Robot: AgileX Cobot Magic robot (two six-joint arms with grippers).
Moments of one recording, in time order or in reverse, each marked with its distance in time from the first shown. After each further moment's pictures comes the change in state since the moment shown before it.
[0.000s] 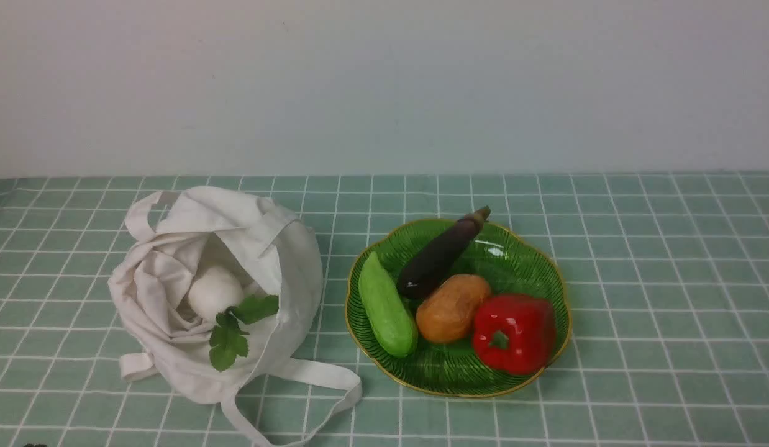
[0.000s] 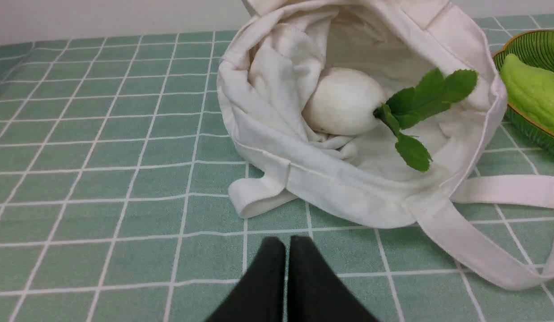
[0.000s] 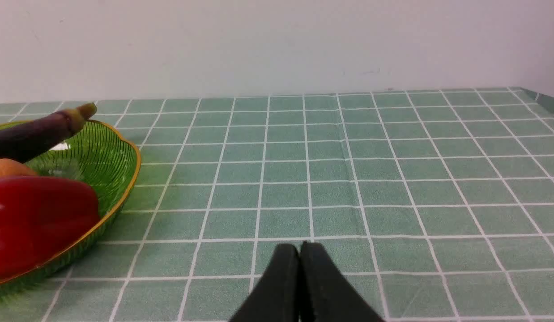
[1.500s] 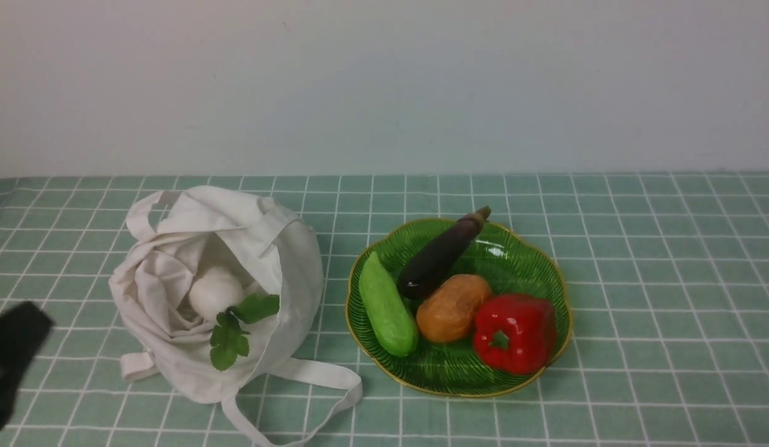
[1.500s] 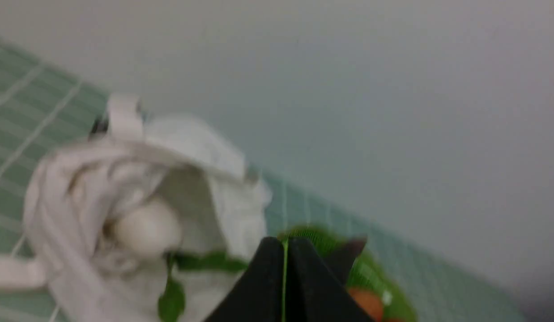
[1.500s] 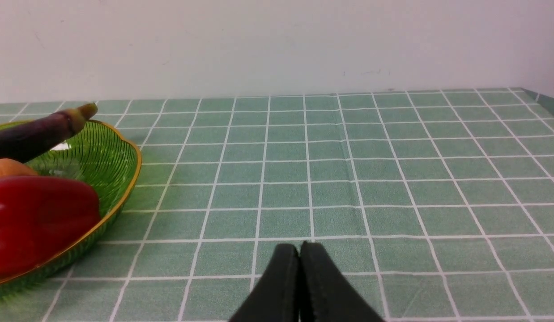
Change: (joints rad) right arm 0.000 0.000 0.000 0.000 0.000 0.000; left arm 0.000 0.494 -0.419 -0.524 0.023 -0.114
